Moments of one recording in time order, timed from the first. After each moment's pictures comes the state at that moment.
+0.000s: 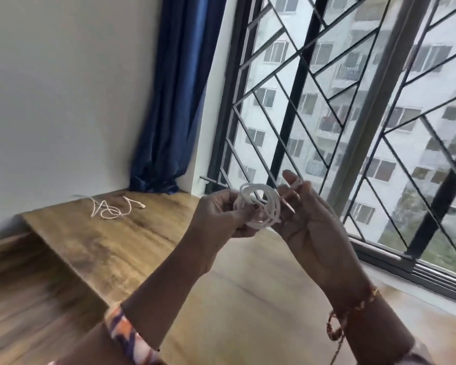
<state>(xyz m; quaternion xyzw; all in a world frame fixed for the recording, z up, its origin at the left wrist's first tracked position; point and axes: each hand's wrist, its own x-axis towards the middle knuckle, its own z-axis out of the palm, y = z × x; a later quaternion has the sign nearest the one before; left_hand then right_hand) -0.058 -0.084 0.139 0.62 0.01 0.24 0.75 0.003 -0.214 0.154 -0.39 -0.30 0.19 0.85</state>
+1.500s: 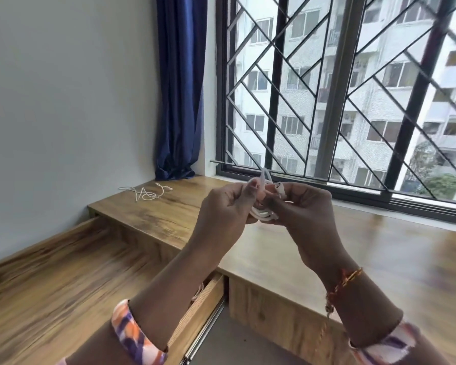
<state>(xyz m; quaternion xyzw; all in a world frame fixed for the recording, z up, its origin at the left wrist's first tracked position) -0.257 -0.160 0.135 0.77 -0.02 0.29 0.57 -0.206 -0.275 0.132 -0.59 -0.30 -0.02 0.75</state>
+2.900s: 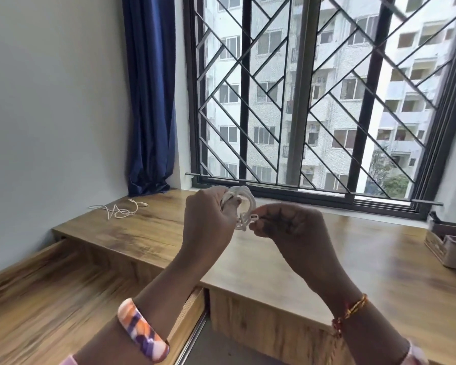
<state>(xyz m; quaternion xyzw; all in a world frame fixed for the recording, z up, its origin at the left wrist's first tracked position) -0.237 -0.165 0.137 0.83 0.00 0.44 0.34 -0.216 -0.308 0.122 -0.67 -0.32 -0.14 0.66</state>
